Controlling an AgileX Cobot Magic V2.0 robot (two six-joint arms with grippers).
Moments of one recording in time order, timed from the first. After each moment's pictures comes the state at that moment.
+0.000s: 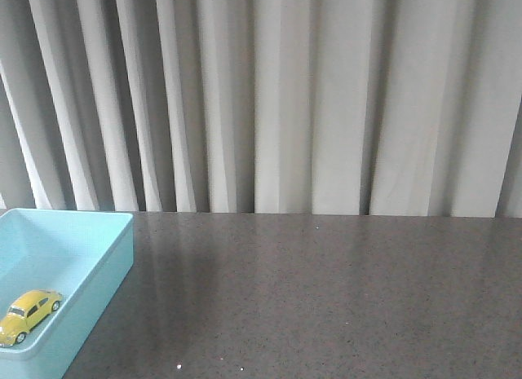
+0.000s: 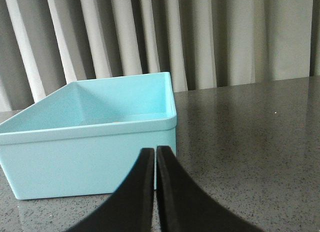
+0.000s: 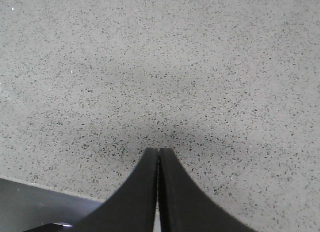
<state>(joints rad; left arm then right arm) -0.02 -0.01 0.02 0.02 0.04 0.00 0.03 0.67 -0.70 0.14 0.94 -0.11</state>
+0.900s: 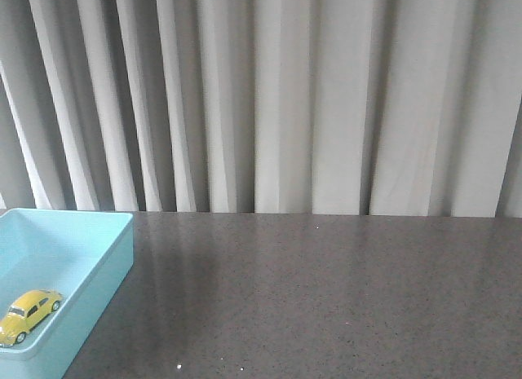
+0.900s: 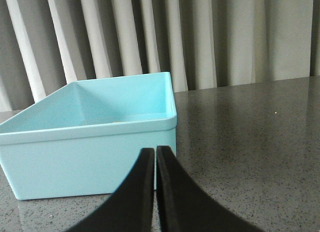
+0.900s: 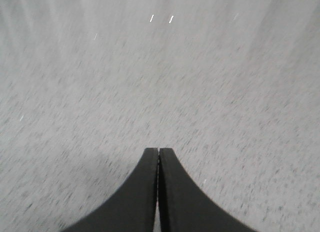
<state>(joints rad) -0.02 -0.01 0.02 0.02 0.04 0.00 -0.03 0.33 -0.35 0.06 0.54 -0.11</state>
